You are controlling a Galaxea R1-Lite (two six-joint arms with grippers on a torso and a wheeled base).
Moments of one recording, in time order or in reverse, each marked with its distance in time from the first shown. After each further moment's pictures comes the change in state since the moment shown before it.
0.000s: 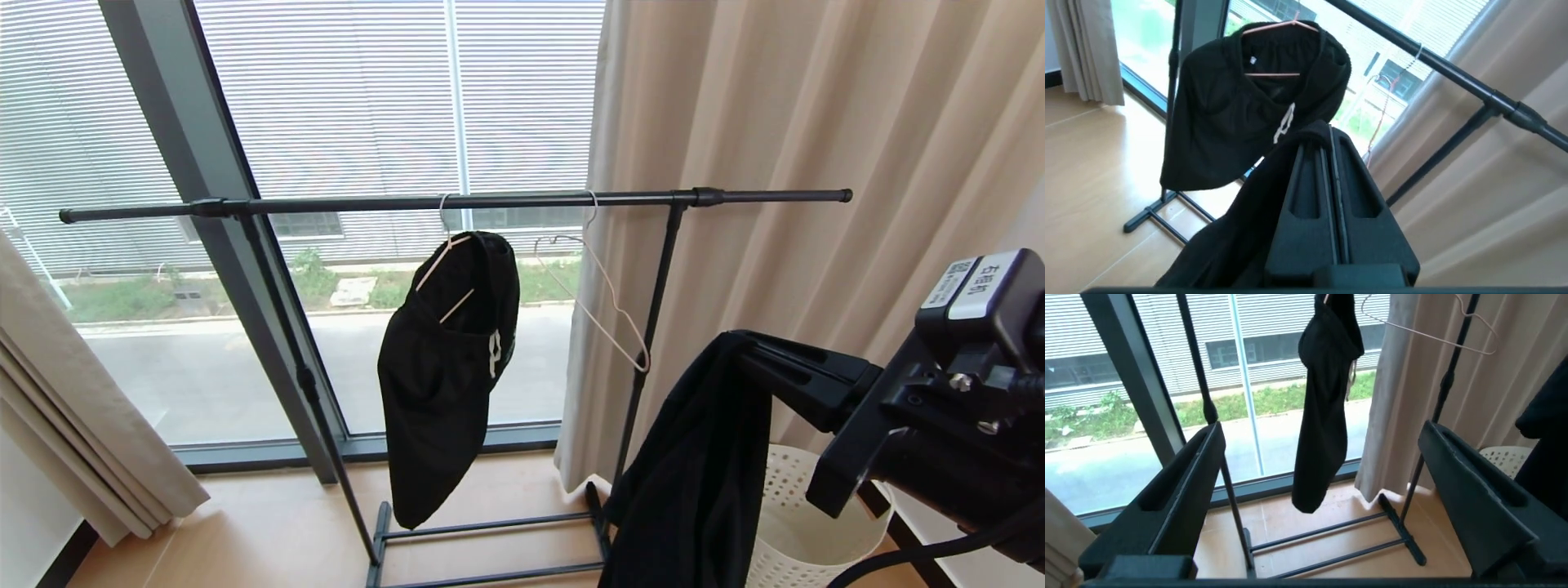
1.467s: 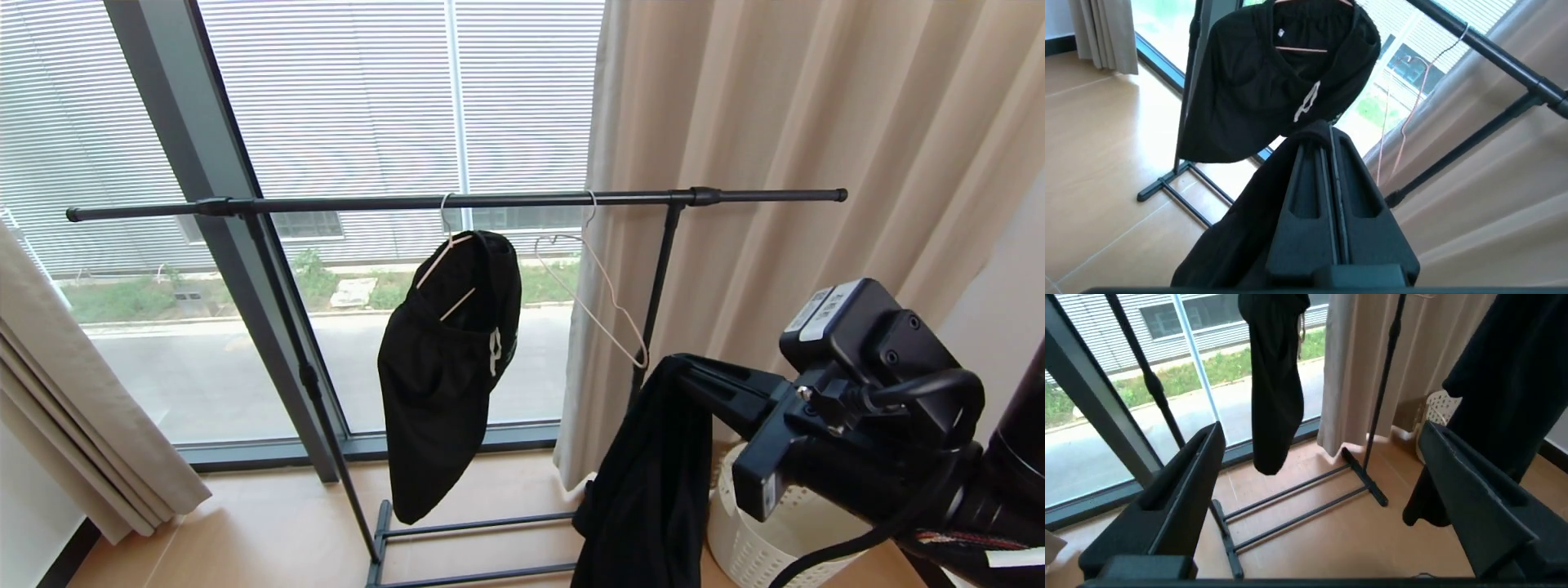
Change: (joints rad) left arm -0.129 0.181 0.000 0.017 -0.084 0.035; right arm 0.028 0.130 -0.041 0.000 -0.017 0.032
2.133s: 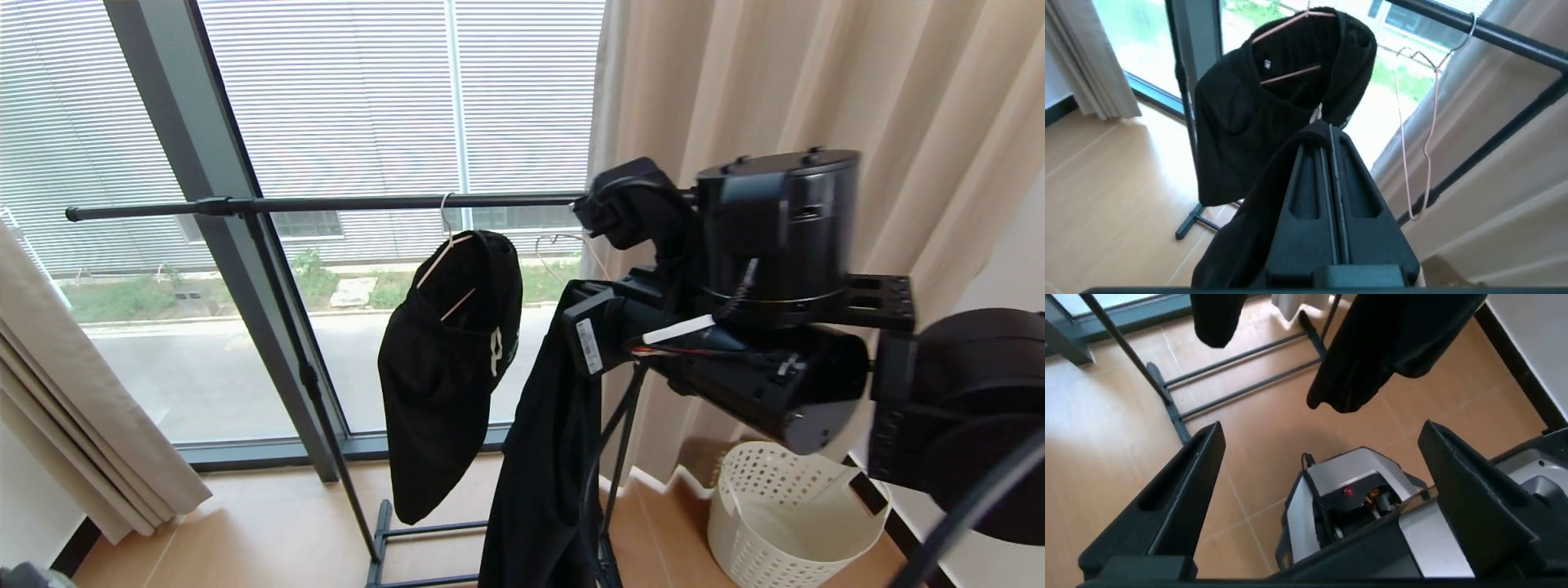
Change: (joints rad) left arm -0.070 0.630 -0.105 -0.001 0.003 -0.121; right arm 0.023 0.357 -0.628 0.414 -0.227 0.271
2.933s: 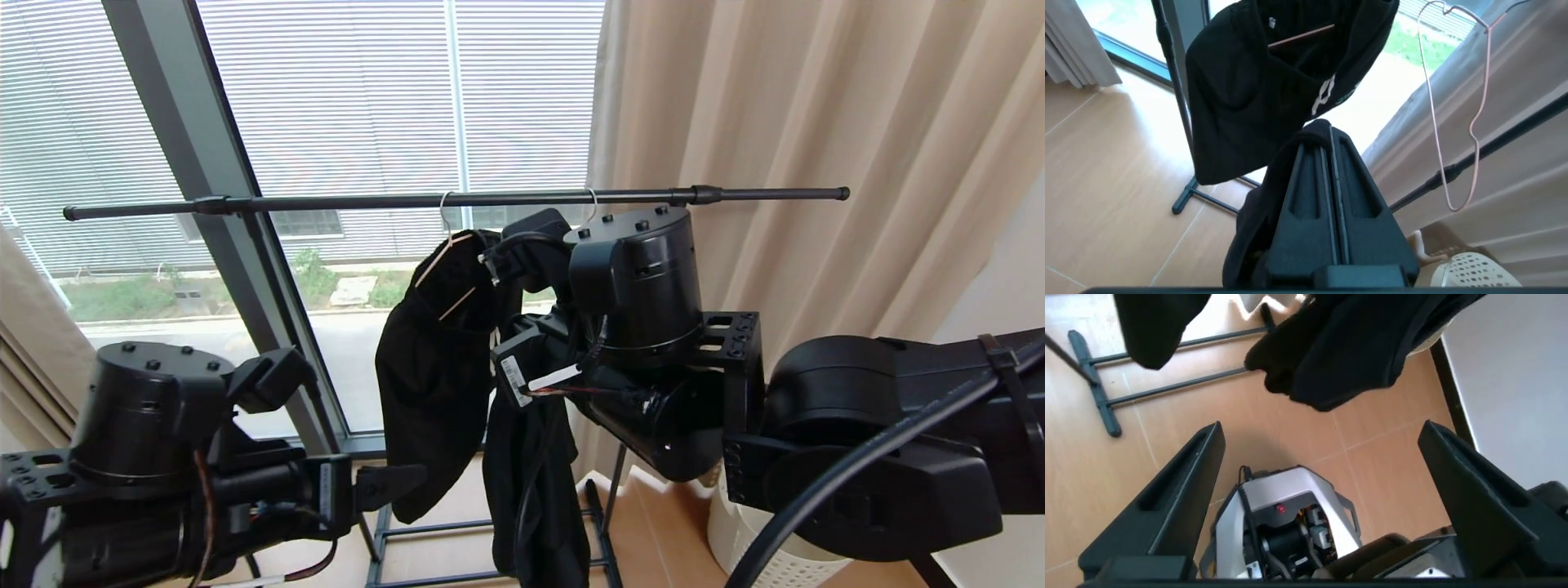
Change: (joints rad) left arm -0.319 0.632 -0.446 -0.209 0.164 -0.390; right arm 0.077 0.136 -0.092 0.015 -0.036 0.018
